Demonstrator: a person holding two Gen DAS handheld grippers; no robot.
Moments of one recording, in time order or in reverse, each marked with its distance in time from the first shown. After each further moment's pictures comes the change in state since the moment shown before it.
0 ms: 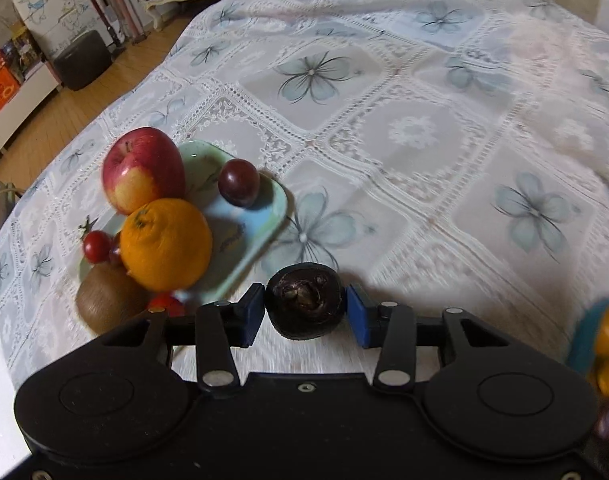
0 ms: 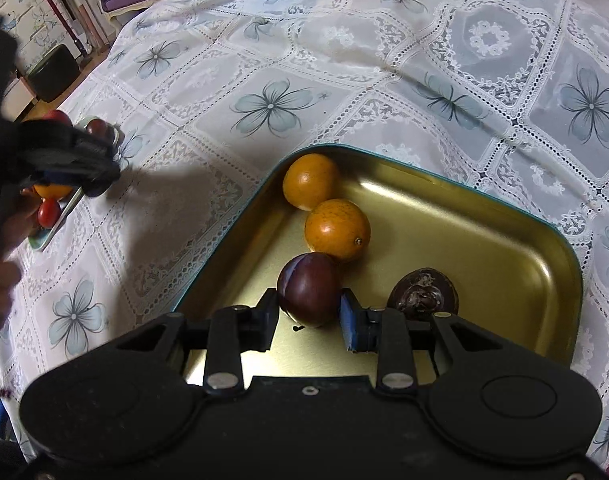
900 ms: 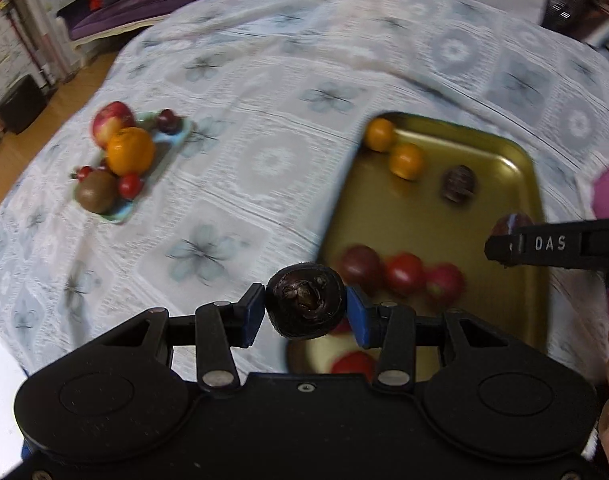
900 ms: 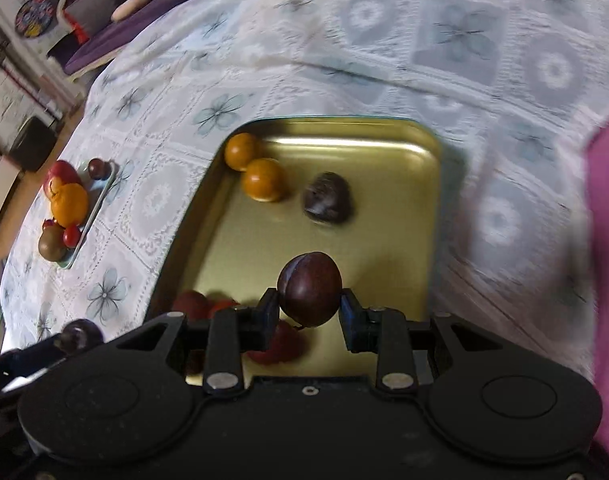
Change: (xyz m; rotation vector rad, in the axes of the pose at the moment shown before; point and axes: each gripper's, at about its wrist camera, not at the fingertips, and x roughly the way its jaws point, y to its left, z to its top) left arm -0.160 -0.046 -0.154 0.206 -0.040 -0.207; right arm -0.104 -0.050 -0.083 0.268 -0.039 -0.010
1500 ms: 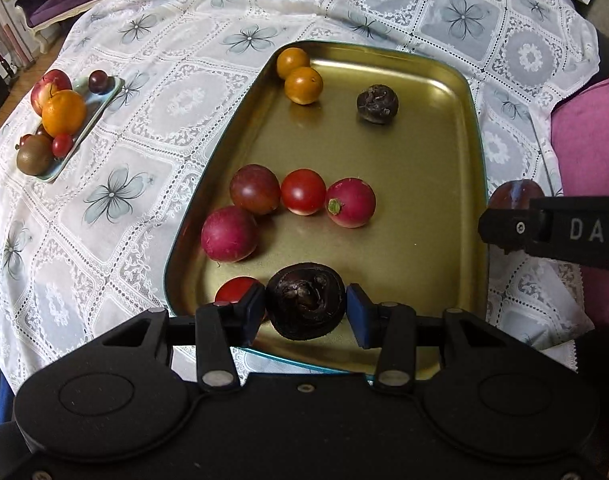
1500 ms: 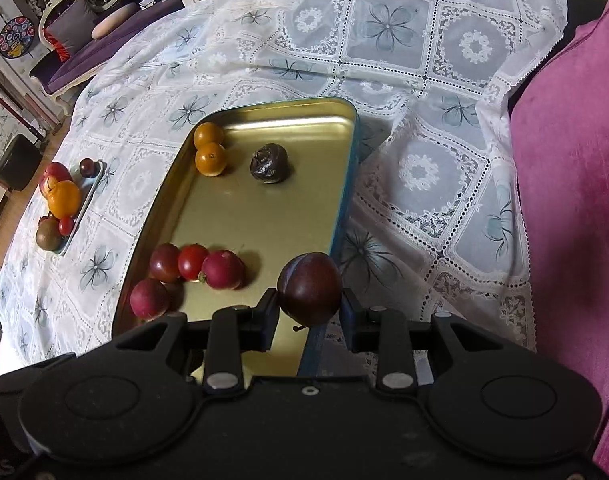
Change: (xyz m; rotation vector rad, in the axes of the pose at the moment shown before) left arm 0.016 -0.057 -0.031 0.044 0.096 -0.063; right arm -0.046 -0.032 -0.043 0.036 -0.010 -0.025
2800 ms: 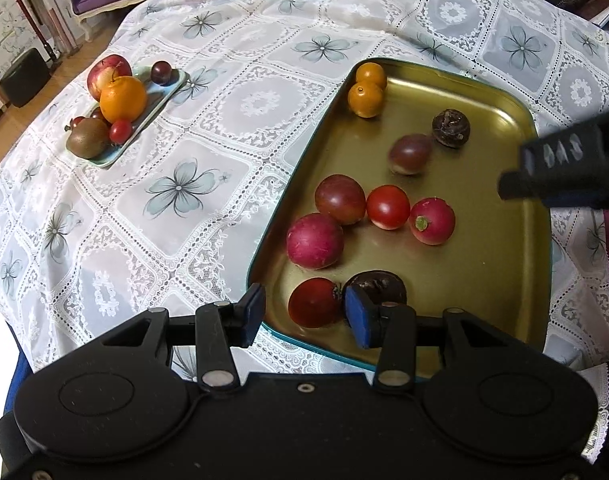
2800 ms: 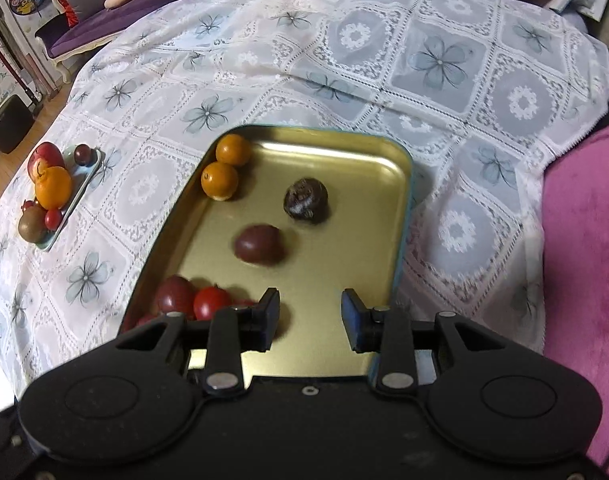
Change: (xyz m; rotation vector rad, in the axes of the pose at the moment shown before) left arm -0.006 0.039 -0.004 -0.095 -0.043 0.090; right arm 0.024 0.046 0.033 -0.129 0.000 -0.078
